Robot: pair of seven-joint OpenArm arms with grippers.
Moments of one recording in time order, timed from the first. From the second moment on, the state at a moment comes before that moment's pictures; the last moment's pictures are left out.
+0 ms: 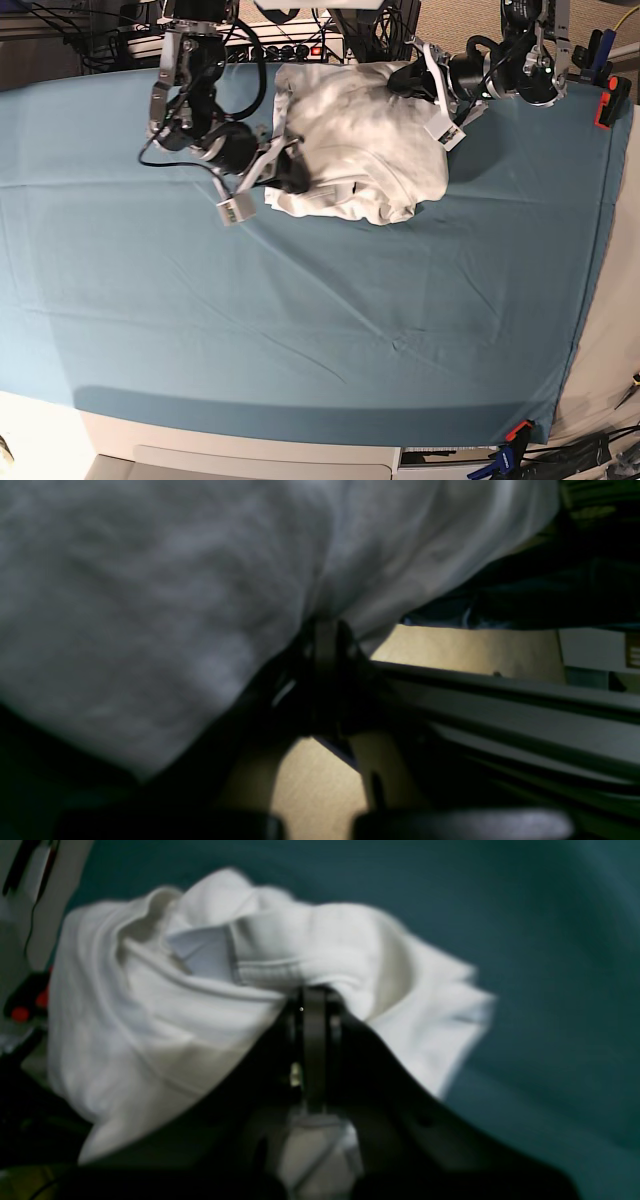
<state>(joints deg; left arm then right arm) 25.1 -14.1 -1.6 109.9 -49.4 -30.5 70.1 -8.3 -2.4 14.8 95.5 33.1 36.4 -58.1</state>
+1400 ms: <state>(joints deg) 39.3 -19.9 -39.9 116.3 -37.7 -24.5 69.1 -43.9 5.1 54.9 122.3 43.9 35.5 -65.1</state>
